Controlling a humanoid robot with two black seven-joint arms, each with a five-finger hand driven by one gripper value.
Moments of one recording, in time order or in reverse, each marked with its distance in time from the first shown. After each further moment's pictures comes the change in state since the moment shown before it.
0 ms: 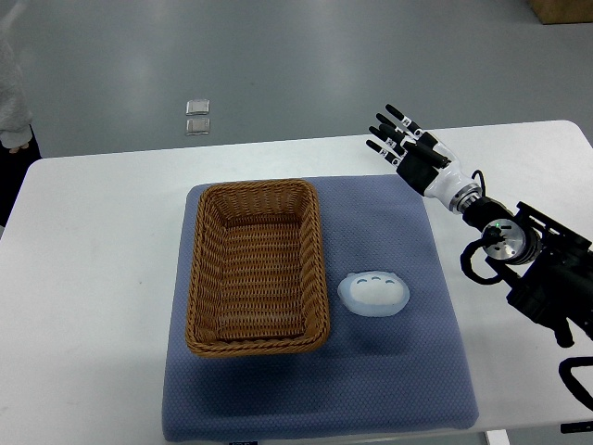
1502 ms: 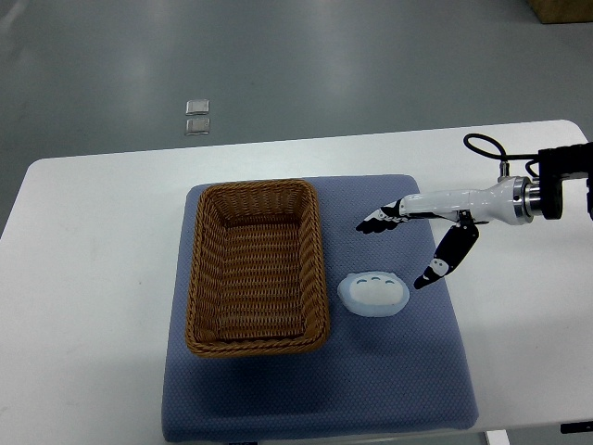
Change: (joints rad) left arm -0.002 0.000 0.011 -0.015 0.003 -0.012 -0.002; right arm 0.286 -0.716 -0.627 0.983 -1.056 -0.100 0.001
